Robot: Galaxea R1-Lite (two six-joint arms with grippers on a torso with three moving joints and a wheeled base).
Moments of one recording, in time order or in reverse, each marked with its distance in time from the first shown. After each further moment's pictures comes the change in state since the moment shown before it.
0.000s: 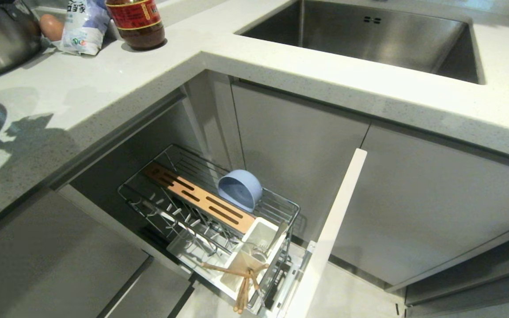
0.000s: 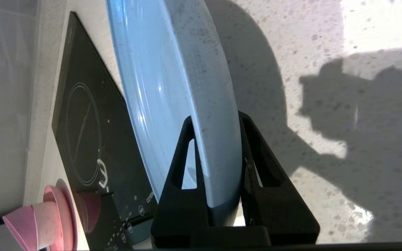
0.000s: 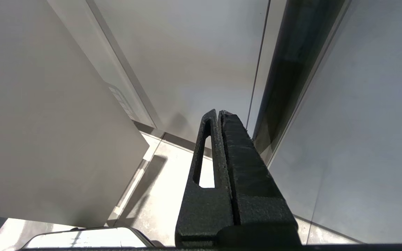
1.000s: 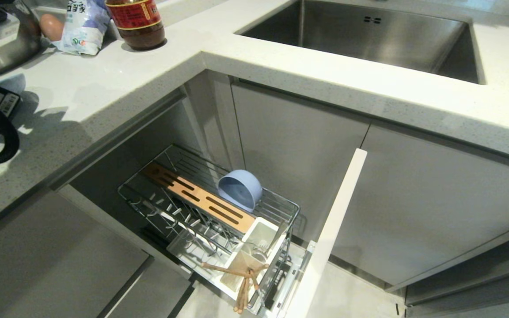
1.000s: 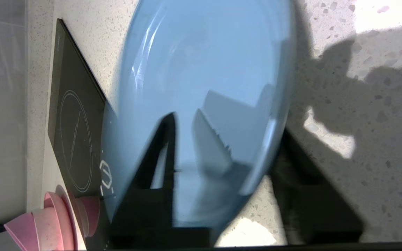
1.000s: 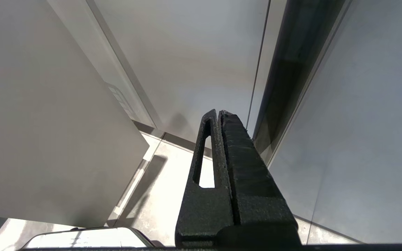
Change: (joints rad) left arm -0.021 0.042 0.000 -0.003 -0.006 0.001; right arm 0.000 0.000 0.000 0.000 0.000 0.000
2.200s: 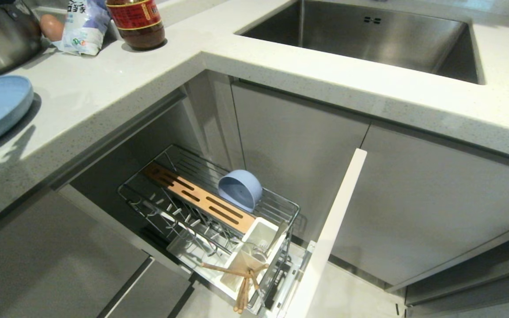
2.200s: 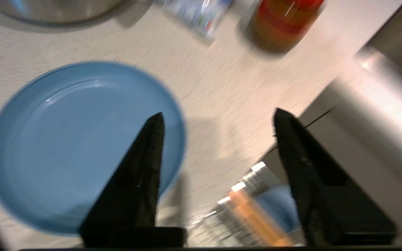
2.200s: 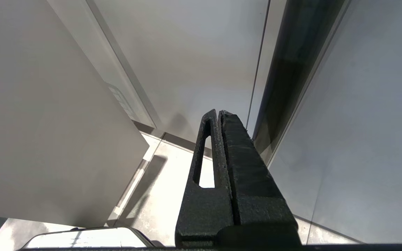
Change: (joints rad) left arm -0.030 -0.332 0.085 -0.432 -0.493 -0.372; right arm 0.000 0.000 0.000 0.000 0.000 0.000
